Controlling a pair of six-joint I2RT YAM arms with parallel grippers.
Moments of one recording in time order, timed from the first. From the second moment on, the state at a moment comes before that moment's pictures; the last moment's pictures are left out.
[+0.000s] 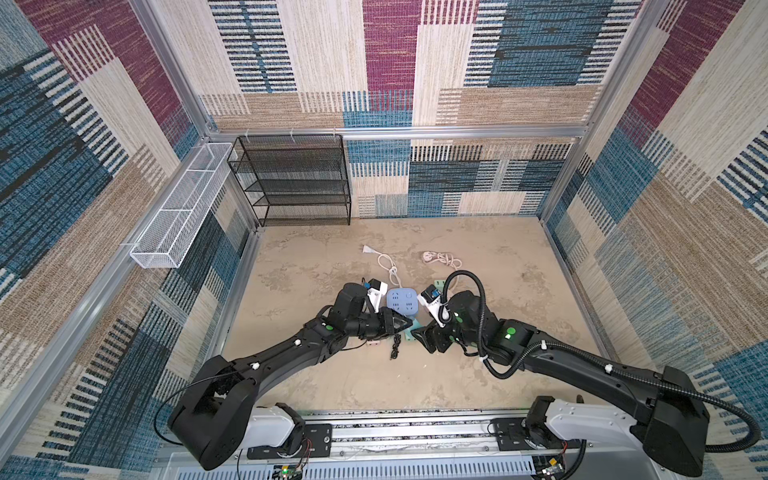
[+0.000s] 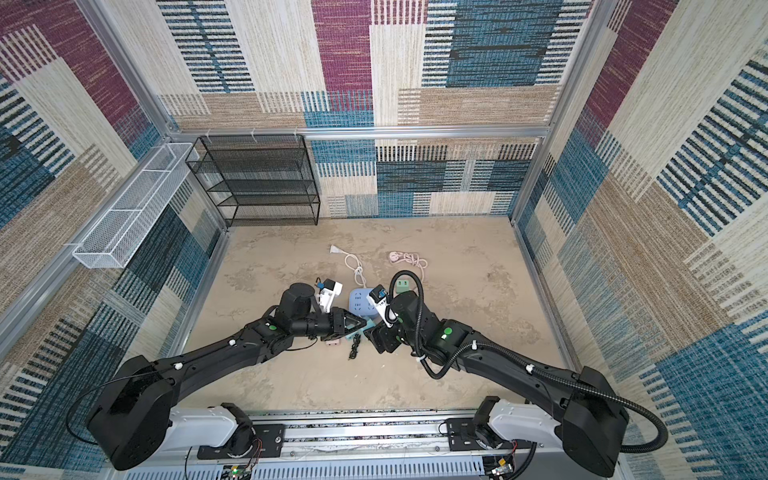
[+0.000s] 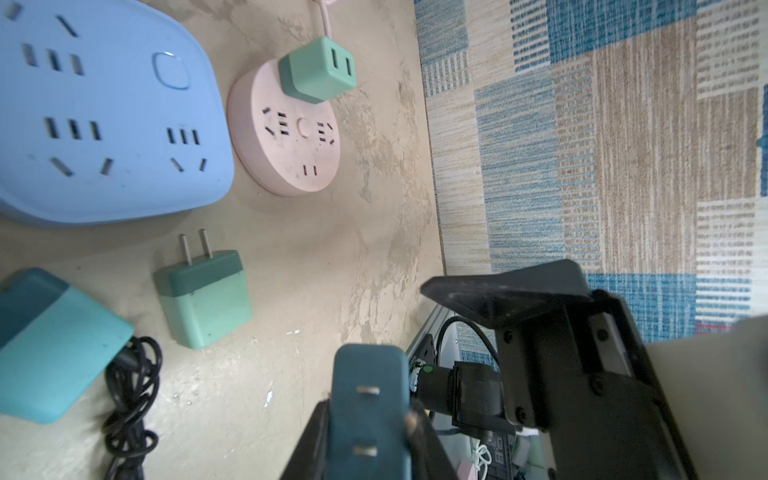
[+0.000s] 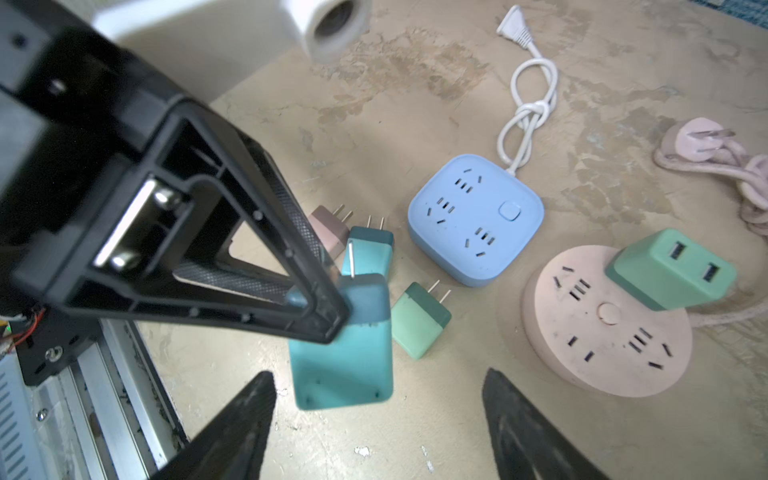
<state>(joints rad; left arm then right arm) -0.61 1.33 0.65 0.12 0.61 -0.93 0.86 1.15 0.77 -0.28 -0.03 0.15</state>
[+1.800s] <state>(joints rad) -0.51 1.26 0.60 0.64 0.40 -1.32 0.57 1.23 0.67 0.46 -0.35 1.00</state>
